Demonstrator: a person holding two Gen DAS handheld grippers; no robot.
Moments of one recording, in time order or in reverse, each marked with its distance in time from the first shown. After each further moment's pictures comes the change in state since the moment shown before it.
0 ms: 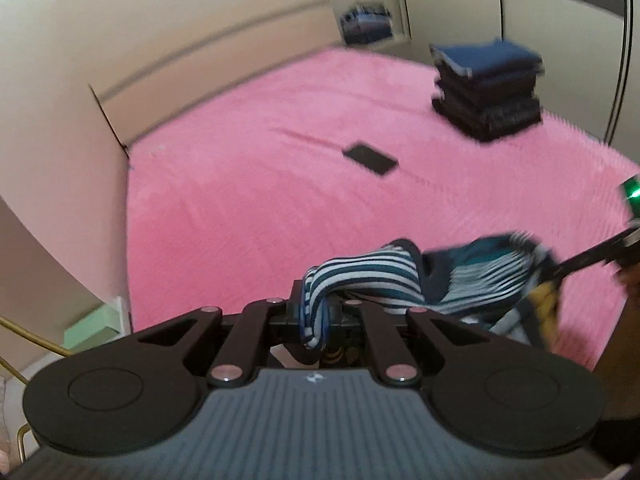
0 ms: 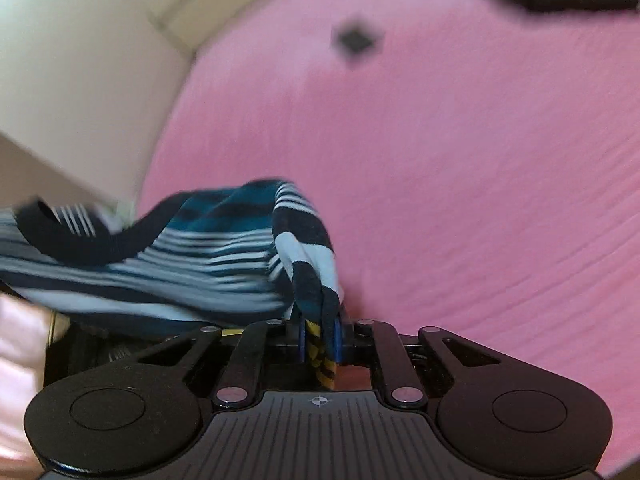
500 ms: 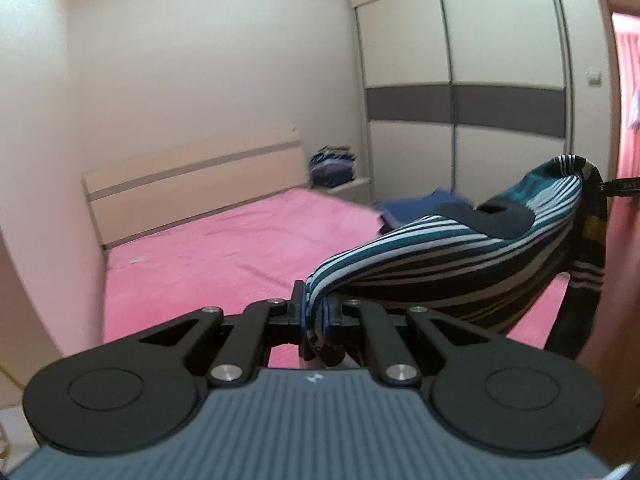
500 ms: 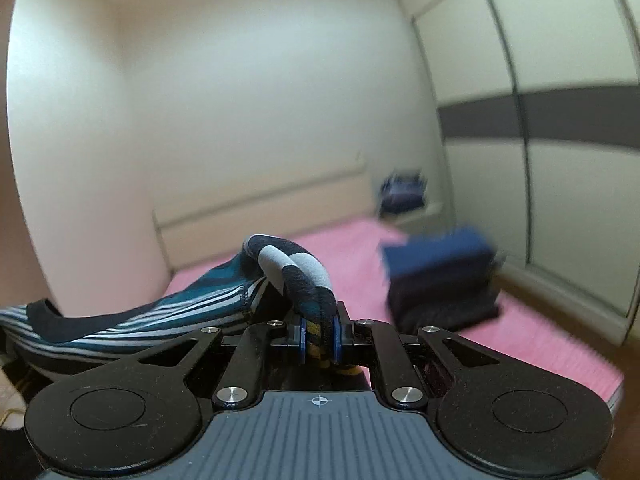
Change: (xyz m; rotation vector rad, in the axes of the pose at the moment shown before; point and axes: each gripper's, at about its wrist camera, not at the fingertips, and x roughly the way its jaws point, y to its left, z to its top) left arm -0.191 -0.020 0.009 -0.085 -0.393 -0.162; right arm -0.373 0.116 -0.035 -0.252 -0.740 -0.233
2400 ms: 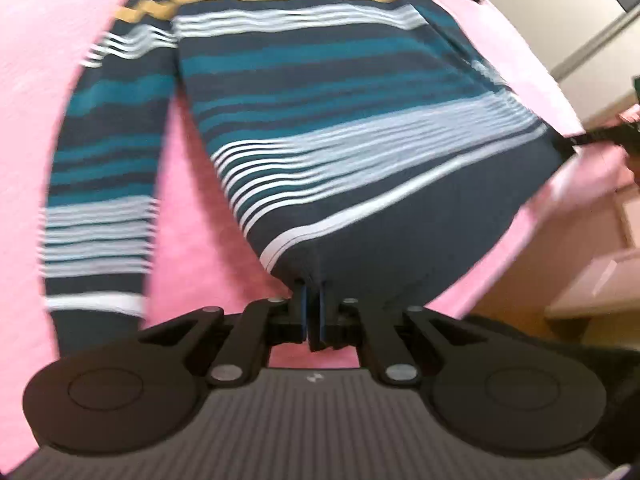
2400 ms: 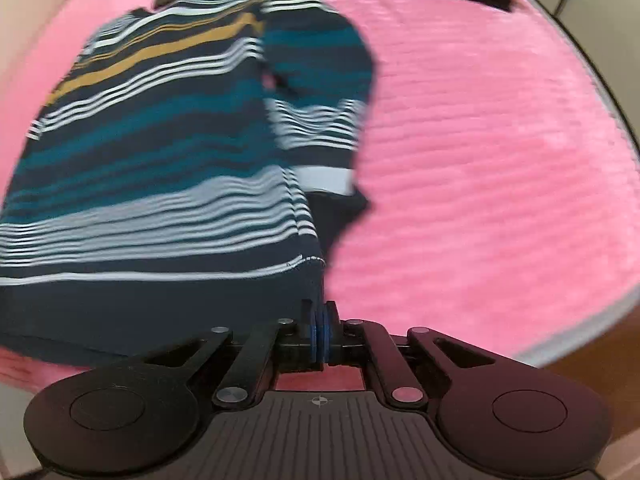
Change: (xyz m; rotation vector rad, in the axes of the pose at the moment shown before) left arm 0.321 -0.155 -0.268 -0.325 0.947 -0.231; right arm 0.298 -0.220 -0.246 -0.133 1.083 -0.092
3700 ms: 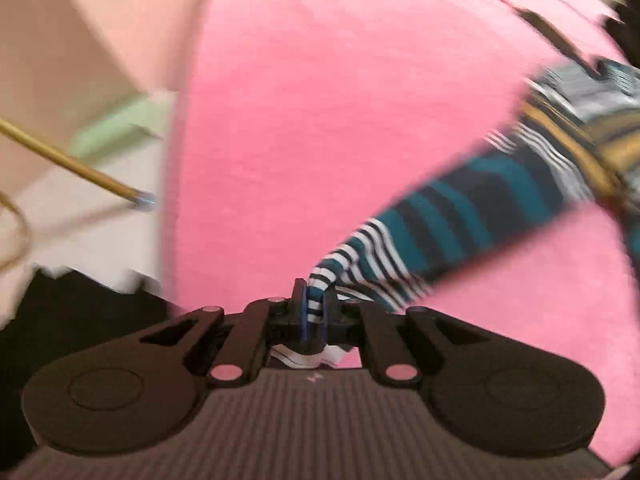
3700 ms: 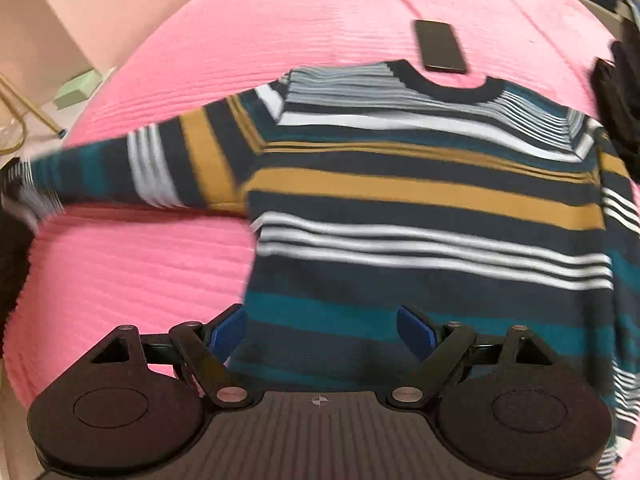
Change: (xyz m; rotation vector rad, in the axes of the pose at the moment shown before) left arm -0.178 0.391 0.065 -0.204 -0.203 0.566; right arm 0.047 0.348 0.134 -0.361 -0.123 0.200
